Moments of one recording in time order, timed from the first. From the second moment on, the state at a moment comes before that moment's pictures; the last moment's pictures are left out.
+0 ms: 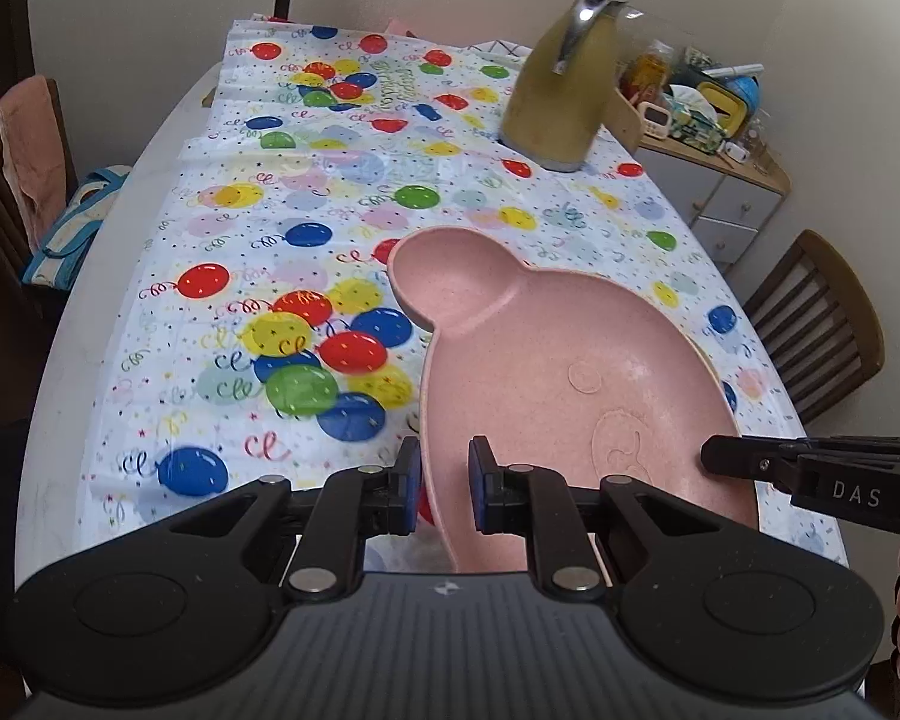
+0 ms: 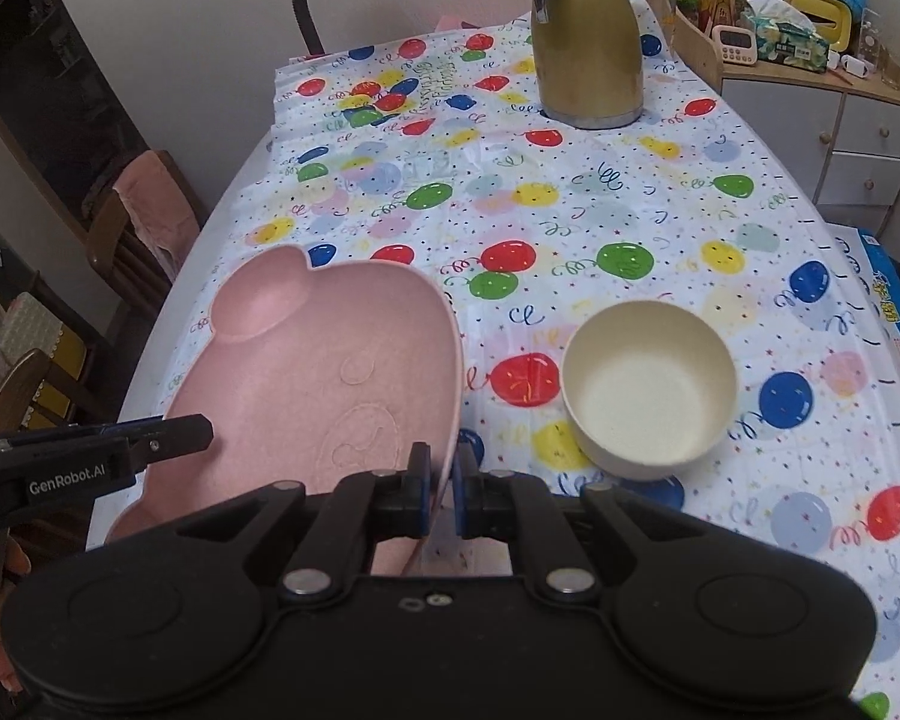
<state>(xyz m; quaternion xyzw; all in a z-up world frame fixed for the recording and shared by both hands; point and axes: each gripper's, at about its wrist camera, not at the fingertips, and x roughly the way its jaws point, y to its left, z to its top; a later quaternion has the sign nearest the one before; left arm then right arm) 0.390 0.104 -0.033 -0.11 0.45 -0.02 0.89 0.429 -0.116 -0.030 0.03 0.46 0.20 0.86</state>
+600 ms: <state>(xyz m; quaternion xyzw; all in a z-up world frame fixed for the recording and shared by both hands) 0.289 -0.033 -0.006 -0.09 0.45 -0.04 0.89 0.322 -0.243 0.004 0.04 0.45 0.21 0.87</state>
